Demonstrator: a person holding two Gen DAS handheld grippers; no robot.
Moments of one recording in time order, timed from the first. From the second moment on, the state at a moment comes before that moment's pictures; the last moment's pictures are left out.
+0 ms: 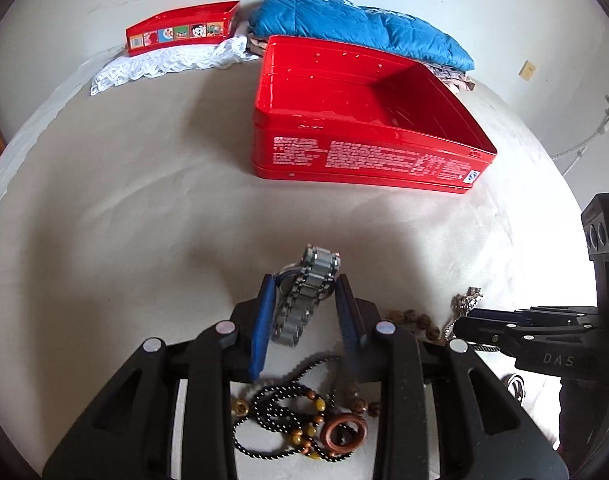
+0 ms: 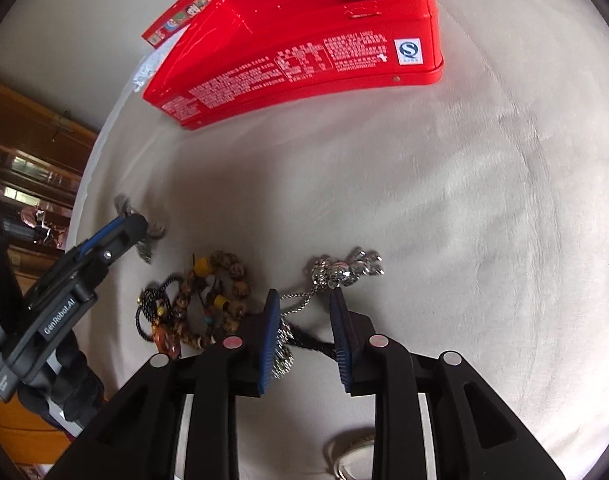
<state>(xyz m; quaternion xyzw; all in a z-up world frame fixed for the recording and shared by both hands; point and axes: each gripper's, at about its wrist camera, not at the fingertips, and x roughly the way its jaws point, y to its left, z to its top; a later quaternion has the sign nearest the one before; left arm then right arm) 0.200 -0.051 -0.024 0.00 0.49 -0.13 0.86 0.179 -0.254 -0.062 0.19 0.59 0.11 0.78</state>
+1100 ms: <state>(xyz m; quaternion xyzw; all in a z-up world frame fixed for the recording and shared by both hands) 0.208 -0.045 -0.037 0.00 0.49 -0.14 0.86 0.191 -0.279 0.000 0.24 0.45 0.16 0.85</state>
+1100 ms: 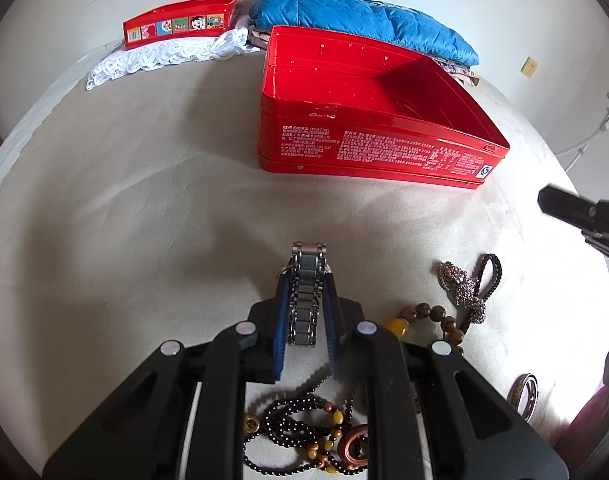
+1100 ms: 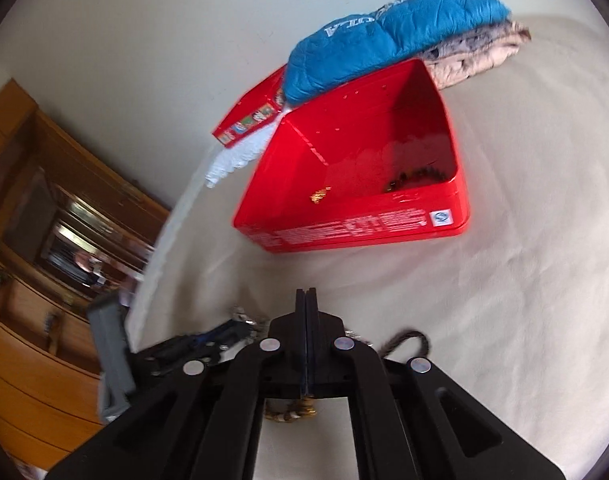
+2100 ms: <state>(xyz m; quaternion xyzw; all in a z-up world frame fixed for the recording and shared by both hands) 0.215 -0.045 -0.050 0.00 0.52 -0.14 0.84 0.203 -0.260 -0.016 0.17 0.48 0.17 0.84</state>
